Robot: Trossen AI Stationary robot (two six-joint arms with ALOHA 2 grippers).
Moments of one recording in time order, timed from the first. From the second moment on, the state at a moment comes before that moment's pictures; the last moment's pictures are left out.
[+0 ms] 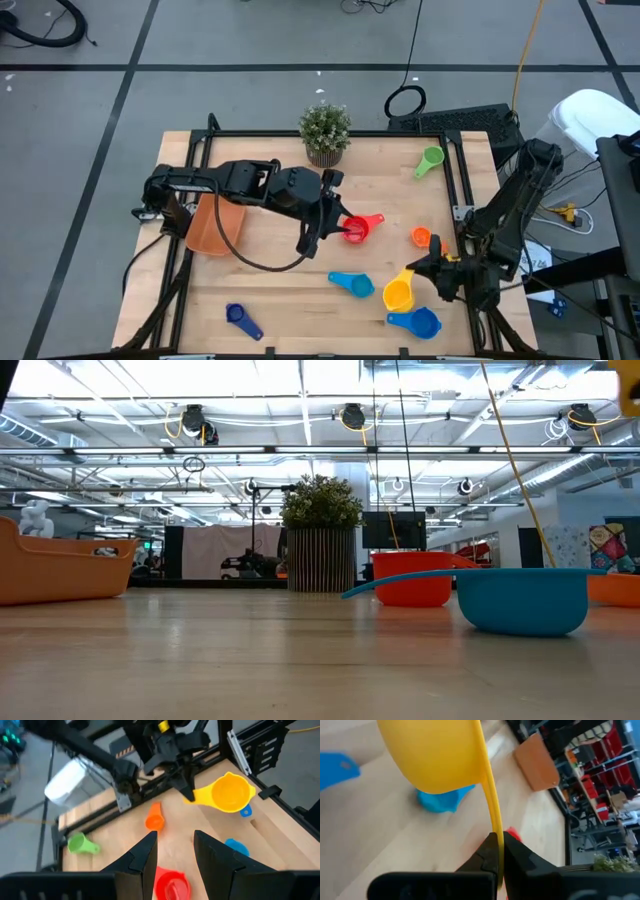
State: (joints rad) left arm -0.16 1.83 2.14 -0.87 -0.01 0.38; right arm 1.08 1.02 0.60 -0.51 0.91 -0.10
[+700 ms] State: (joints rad) left arm -0.12 1.80 2.14 -0.91 -0.10 0.26; right arm 1.31 1.16 0.60 -0.65 0.91 0.21
